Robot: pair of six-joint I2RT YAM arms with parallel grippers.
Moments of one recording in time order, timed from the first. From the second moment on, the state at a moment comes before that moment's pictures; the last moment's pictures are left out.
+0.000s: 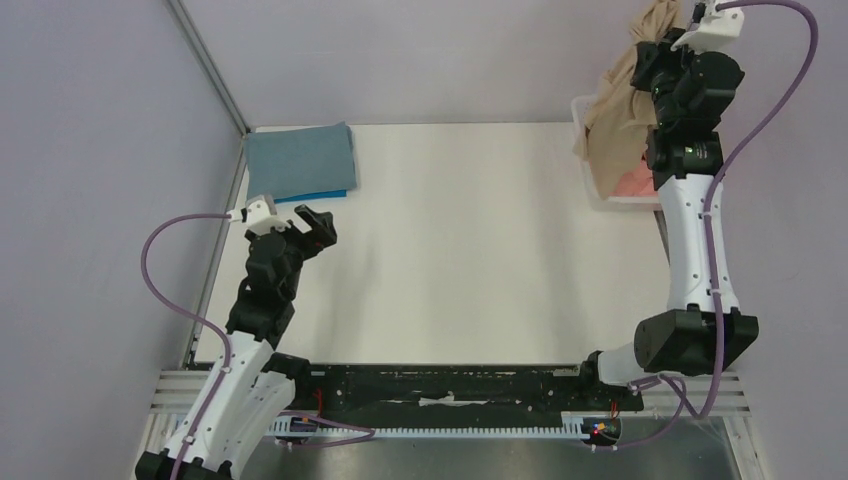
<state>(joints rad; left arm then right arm) -0.22 0.65 0.53 -0.08 -0.28 -0.50 -0.15 1.49 1.66 -0.04 0.00 0.13</state>
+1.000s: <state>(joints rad) -0.22 0.73 0.58 -0.16 -0.13 -0.55 0.19 0.95 0.40 0.10 0.05 0.36</state>
